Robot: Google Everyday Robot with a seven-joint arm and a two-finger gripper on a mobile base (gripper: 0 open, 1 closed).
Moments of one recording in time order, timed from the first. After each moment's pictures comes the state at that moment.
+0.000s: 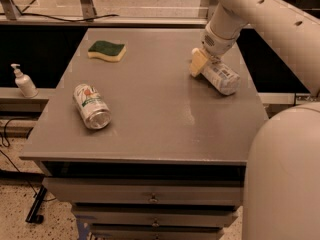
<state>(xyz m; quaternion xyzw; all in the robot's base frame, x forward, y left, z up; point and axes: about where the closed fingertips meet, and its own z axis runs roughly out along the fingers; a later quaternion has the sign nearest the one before) 0.718 -0.160 0.832 -0.32 0.93 0.02 0.18</state>
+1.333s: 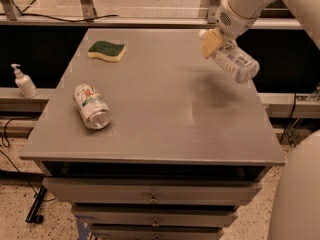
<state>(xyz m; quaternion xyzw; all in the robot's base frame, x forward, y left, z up) 0.691 -0.170 0.907 -0.30 0.93 0.04 0.22</state>
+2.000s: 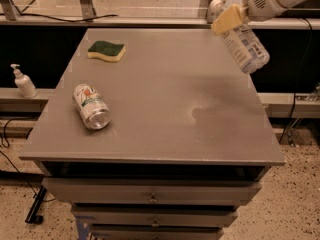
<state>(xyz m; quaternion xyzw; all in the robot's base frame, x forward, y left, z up) 0.670 -0.176 0.982 -0.29 0.87 0.14 0.36</state>
